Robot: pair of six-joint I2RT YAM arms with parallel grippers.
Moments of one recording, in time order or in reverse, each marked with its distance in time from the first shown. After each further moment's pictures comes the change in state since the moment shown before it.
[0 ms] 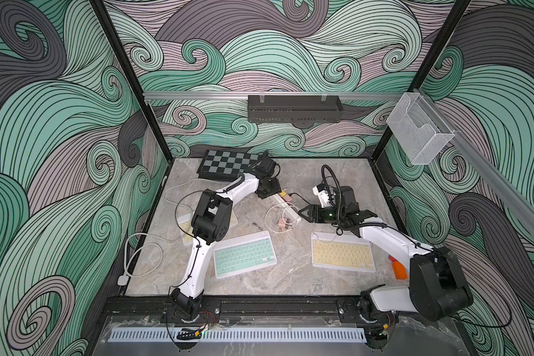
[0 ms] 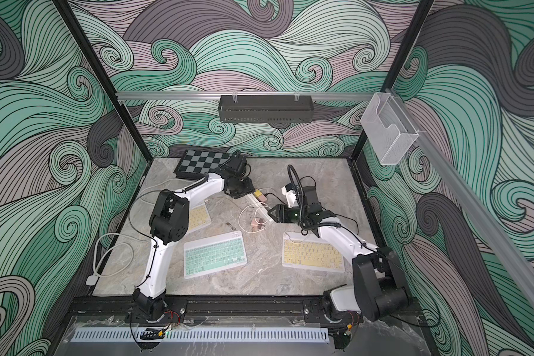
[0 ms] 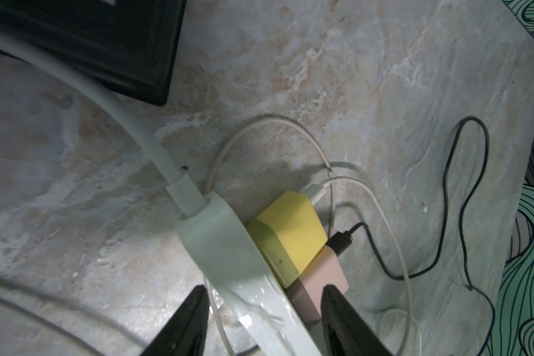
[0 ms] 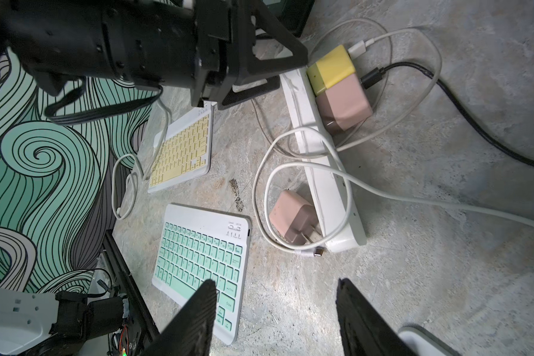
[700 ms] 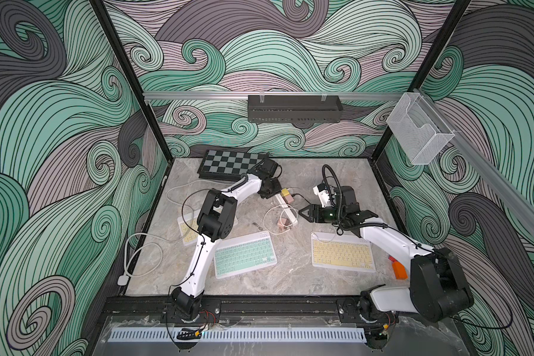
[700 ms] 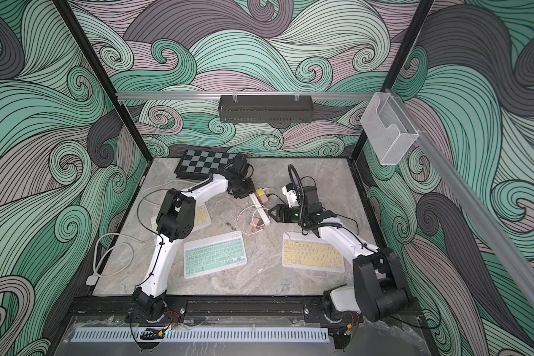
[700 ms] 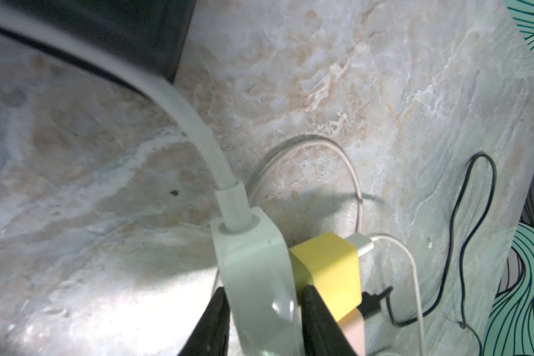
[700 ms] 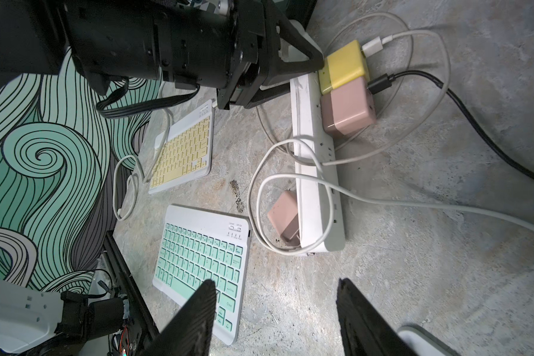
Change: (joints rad) left arm -0.005 0.080 0.066 0.039 0.000 -0.085; right arm -0.002 -0.002 -0.001 0.001 -0.001 0.000
